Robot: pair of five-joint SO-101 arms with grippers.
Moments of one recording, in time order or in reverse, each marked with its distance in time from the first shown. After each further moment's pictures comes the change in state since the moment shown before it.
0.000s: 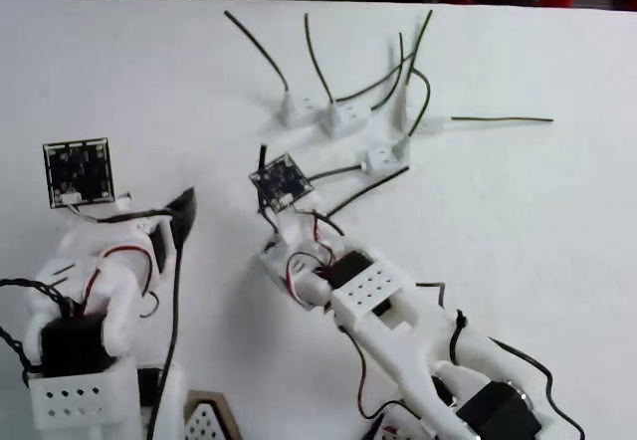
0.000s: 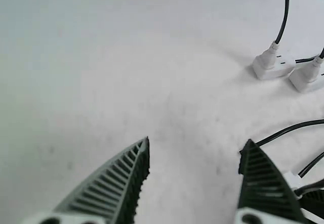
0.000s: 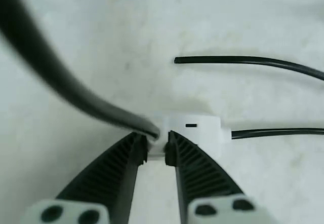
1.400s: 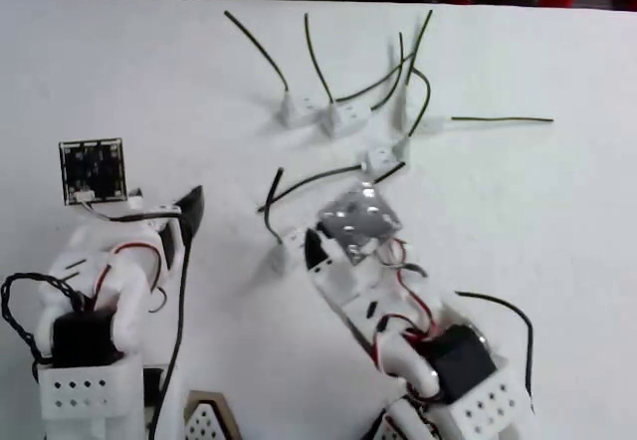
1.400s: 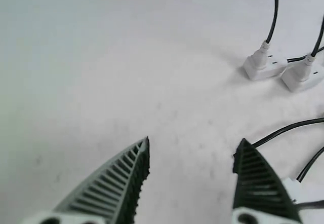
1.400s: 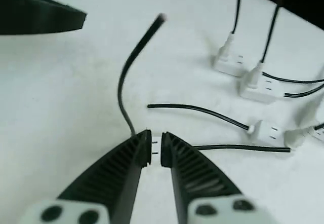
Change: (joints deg) left arm 2.3 0.0 4.2 -5.3 0.0; right arm 6.9 -55.5 -0.2 32.6 7.2
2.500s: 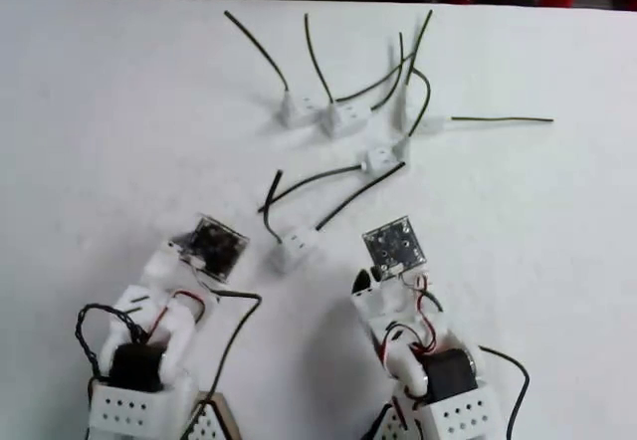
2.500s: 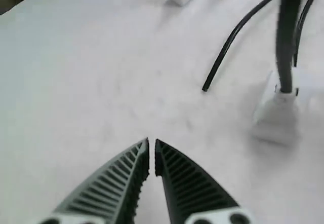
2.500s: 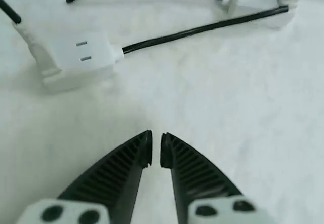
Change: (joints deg) left arm 11.5 -30.0 37.6 -6.2 -26.2; right arm 13.0 -25.0 38.0 0.6 0.0
